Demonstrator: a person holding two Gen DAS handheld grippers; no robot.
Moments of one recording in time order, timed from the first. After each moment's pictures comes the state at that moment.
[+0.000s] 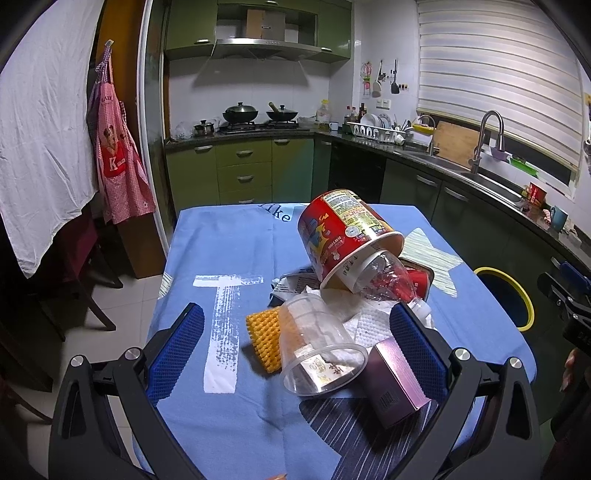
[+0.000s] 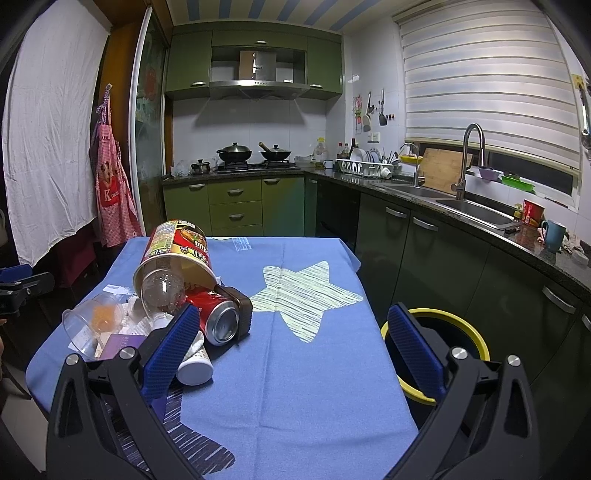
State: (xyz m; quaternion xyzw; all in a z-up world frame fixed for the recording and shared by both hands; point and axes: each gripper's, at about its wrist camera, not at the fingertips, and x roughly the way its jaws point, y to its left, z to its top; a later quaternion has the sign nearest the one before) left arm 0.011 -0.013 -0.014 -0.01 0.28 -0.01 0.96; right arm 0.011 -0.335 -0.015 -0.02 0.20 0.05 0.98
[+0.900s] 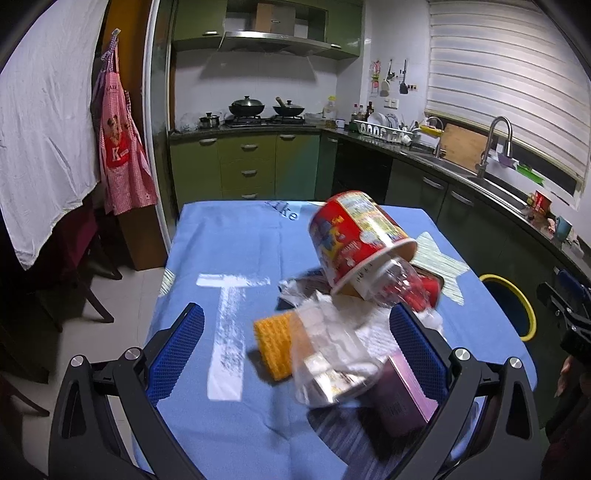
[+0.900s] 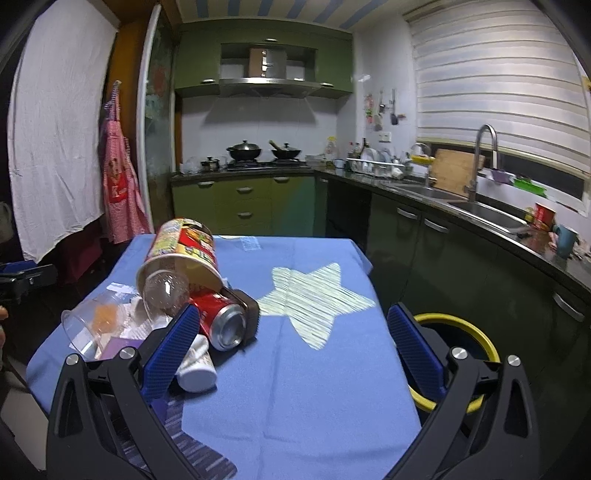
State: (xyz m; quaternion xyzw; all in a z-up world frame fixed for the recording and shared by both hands) left arm 0.032 0.007 -0.013 -0.03 0.29 0.00 0.96; right arm 0.031 -0.333 -0.011 -0.03 0.20 0.08 0.98
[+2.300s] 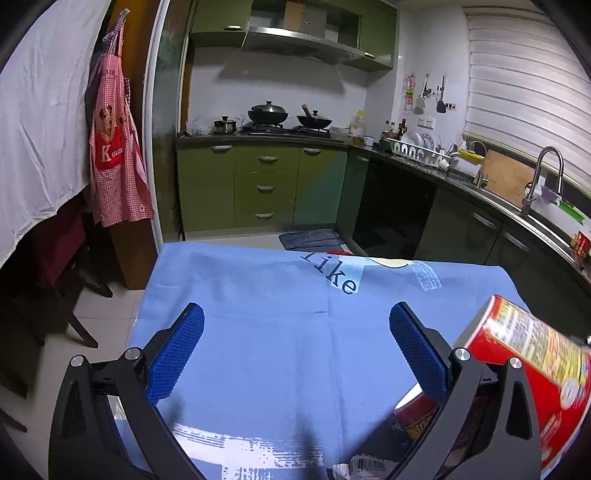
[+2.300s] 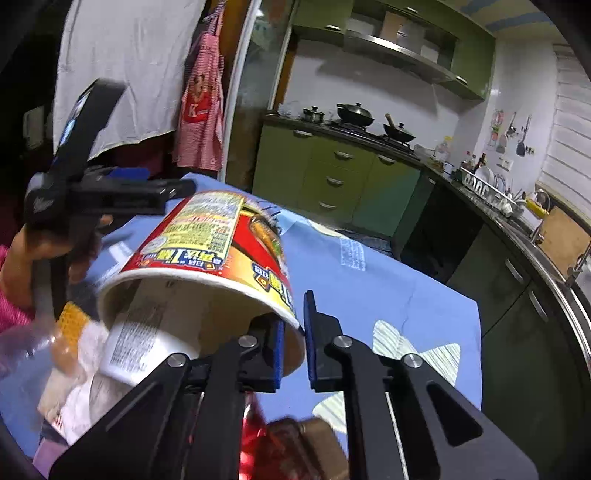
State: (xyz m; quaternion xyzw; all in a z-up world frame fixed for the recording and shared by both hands) left arm 0.289 0.083 -0.080 -0.06 0.26 0.03 0.96; right arm 0.237 -0.184 -0.040 -0.18 0.27 0.24 0.92
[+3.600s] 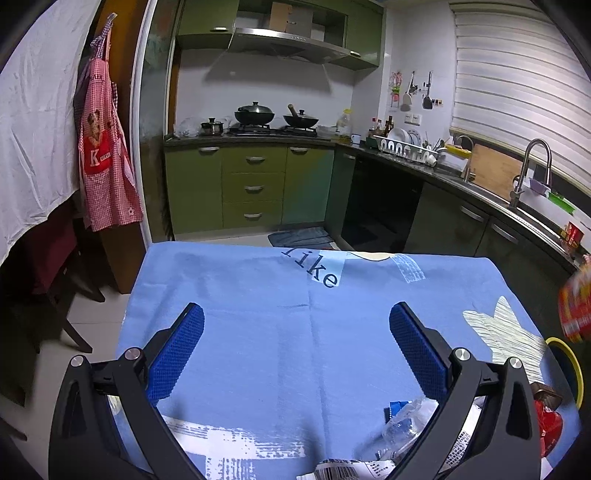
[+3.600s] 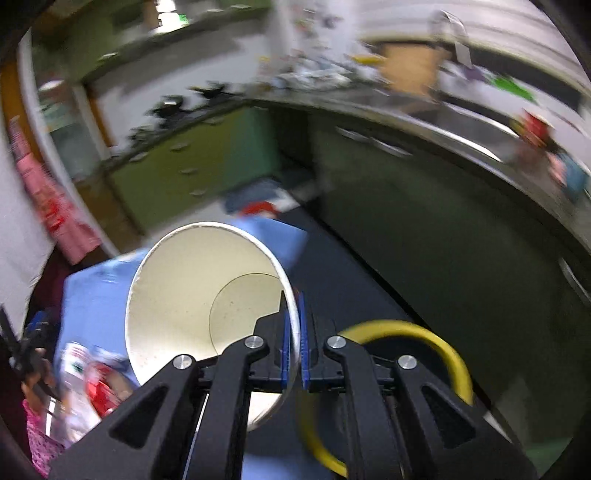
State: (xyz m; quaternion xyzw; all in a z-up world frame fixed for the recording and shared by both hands) left arm 0.277 0.066 -0.076 -0.05 0.26 0.01 0.96; right arm 0.242 -0.514 0.018 0.10 0.39 -0.02 0.91
